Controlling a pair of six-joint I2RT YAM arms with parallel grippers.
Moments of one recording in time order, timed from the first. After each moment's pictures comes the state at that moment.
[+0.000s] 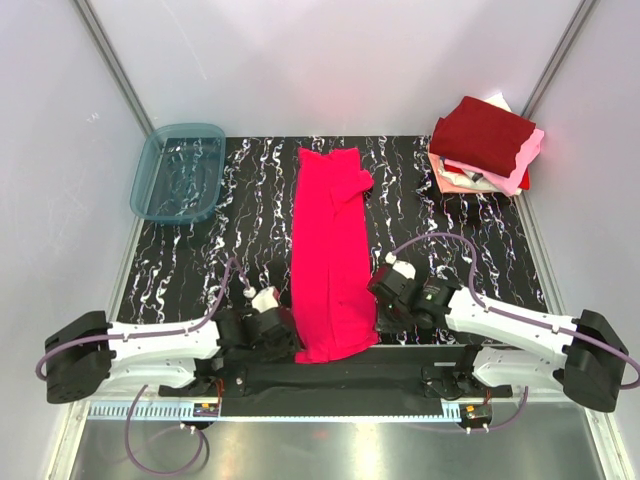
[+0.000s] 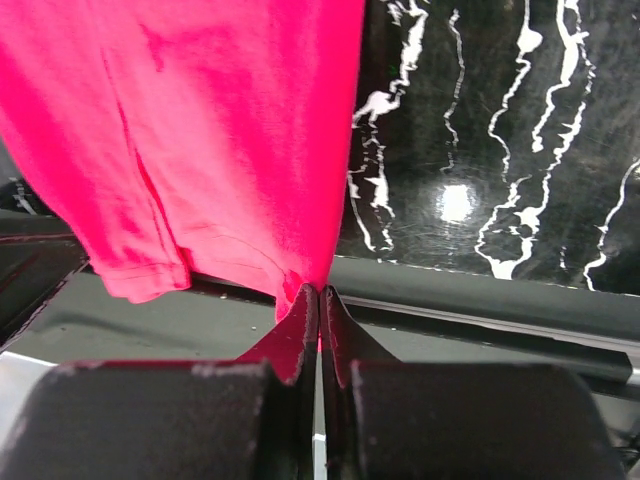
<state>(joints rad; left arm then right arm) -1.19 1.03 0.36 -0.43 -0.18 -1.40 1.00 1.12 0.70 -0.71 0.11 1.06</state>
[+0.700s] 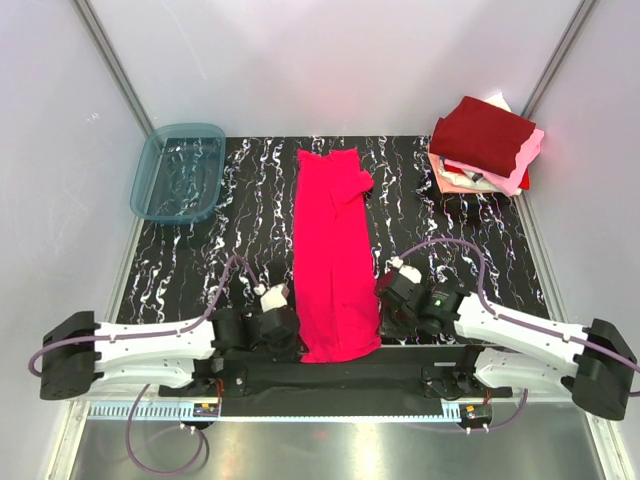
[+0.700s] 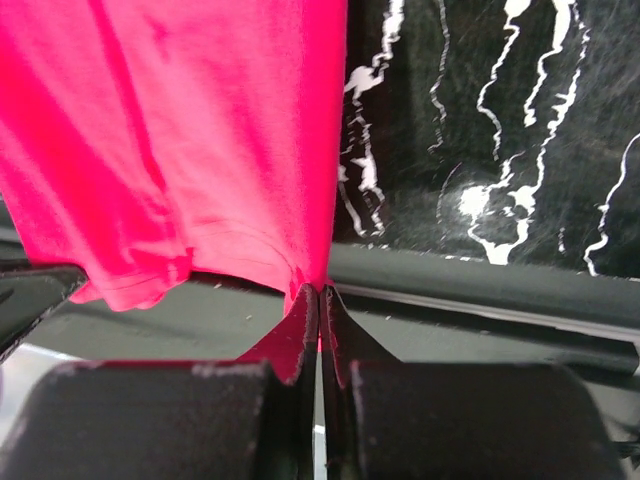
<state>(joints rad) -1.26 1.01 0.43 -0.43 -0.16 -1.42 1.00 1.07 0.65 -0.71 0.10 1.09</state>
